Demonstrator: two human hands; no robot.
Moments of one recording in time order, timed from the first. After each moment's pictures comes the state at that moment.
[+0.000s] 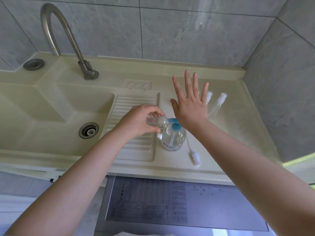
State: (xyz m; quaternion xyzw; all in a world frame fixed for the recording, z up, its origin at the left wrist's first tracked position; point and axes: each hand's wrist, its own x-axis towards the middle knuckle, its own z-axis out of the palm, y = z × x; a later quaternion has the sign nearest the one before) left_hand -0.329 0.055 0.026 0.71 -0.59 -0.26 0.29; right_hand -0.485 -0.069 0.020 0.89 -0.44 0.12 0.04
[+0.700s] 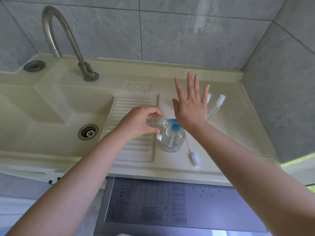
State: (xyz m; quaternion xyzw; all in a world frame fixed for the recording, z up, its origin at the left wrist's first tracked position) left_hand -0.331 0.056 0.027 0.71 -0.58 -0.27 0.30; right_hand -0.485 -0.071 0.019 0.88 -0.45 0.14 0.05
